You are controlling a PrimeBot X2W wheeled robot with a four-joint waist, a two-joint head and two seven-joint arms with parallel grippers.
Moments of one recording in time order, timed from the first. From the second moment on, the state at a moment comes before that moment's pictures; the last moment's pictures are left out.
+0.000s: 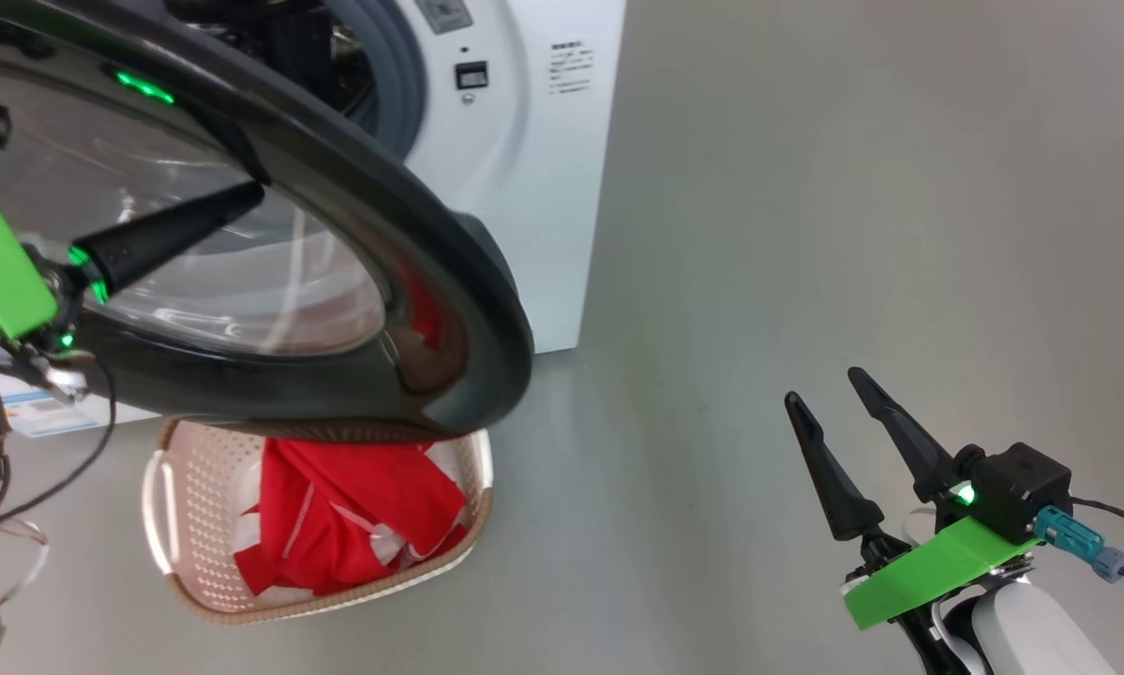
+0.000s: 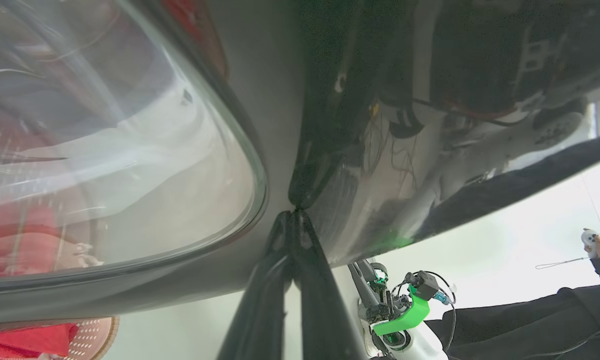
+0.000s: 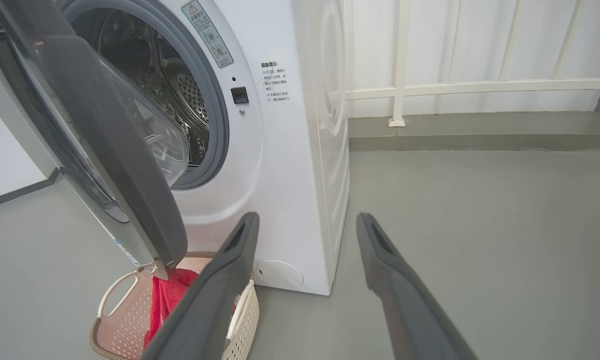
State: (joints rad) left arm -0.76 0.32 -0.03 0.21 -1.39 -0.11 1.11; right arm -0.20 -0.24 0.24 0.15 0.40 0.13 -0.26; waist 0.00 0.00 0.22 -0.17
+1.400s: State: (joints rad) left arm -0.65 0.35 -0.08 0.23 -1.37 -0.12 0.87; right arm -0.22 -0.26 0.23 0.16 0.38 0.13 -0.26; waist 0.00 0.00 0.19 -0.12
